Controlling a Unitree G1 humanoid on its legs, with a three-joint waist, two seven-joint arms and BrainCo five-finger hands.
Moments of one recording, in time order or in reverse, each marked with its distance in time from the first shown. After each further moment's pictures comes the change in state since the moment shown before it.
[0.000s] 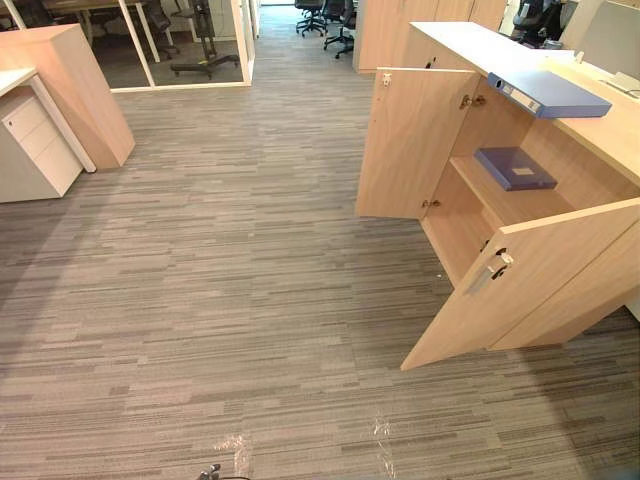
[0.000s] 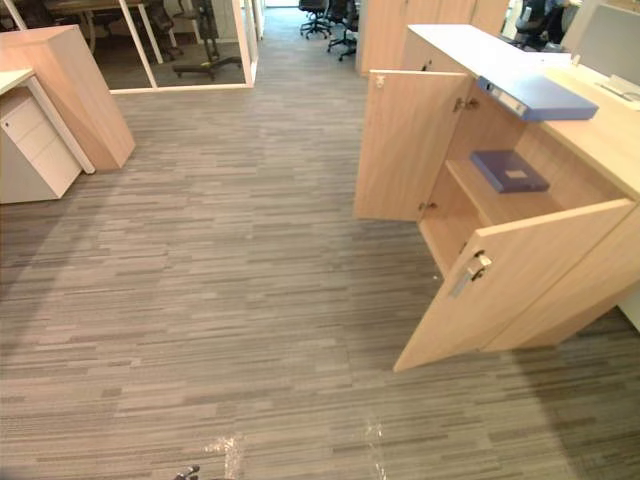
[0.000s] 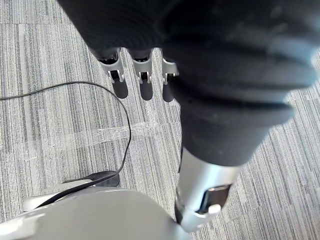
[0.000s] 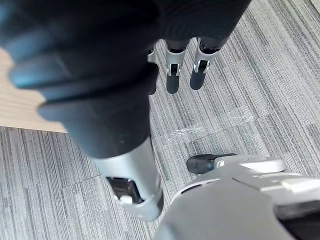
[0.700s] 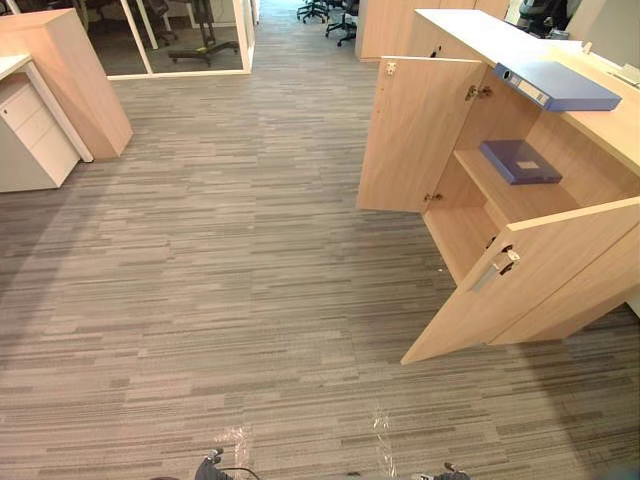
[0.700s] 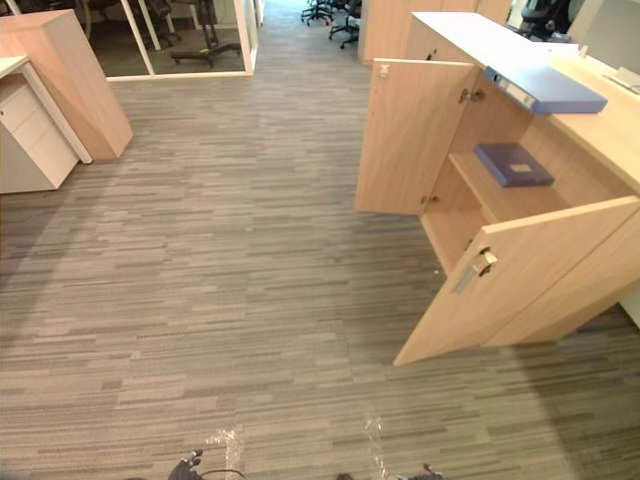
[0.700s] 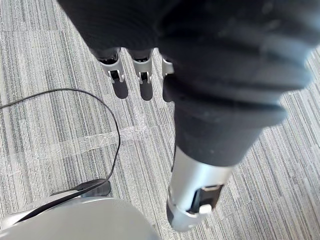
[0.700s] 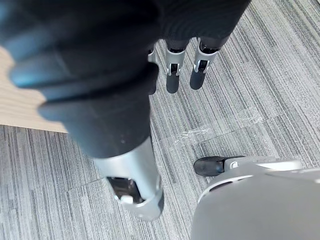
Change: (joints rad) left arm 0.000 0.009 -0.047 -0.051 0.045 -0.035 0.042; right arm -0.051 0.001 -0.005 0.017 0.006 -0.011 -0.036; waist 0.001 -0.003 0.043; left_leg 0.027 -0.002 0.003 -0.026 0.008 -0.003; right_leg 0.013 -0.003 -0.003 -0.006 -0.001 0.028
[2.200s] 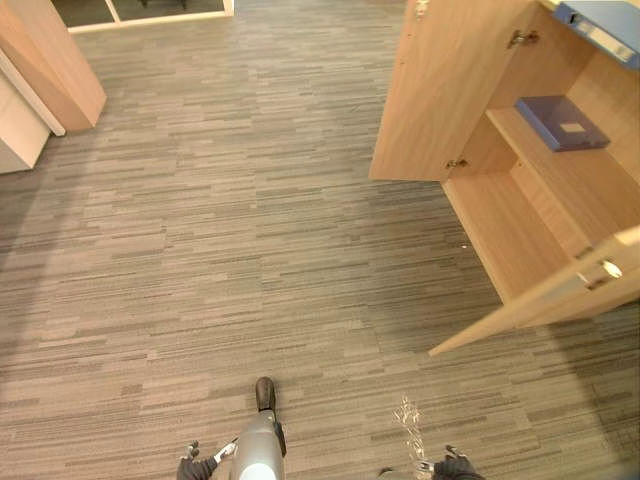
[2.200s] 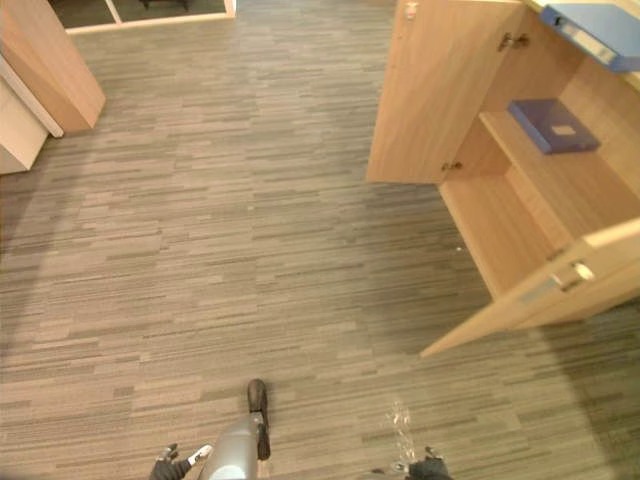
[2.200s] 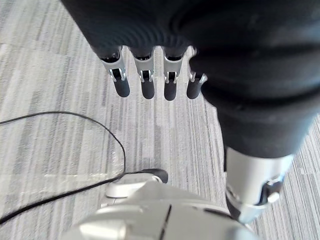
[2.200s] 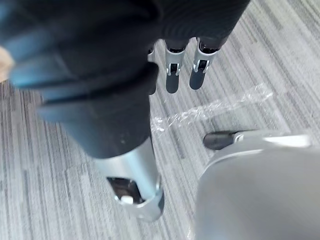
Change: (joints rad) left arm 0.086 -0.053 0.229 -0.149 -0.110 -0.035 0.083; right arm -0.005 0.035 0.037 -0.061 0.015 -0.025 -0.032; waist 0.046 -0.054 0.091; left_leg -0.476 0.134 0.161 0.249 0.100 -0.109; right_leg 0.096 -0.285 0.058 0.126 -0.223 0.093
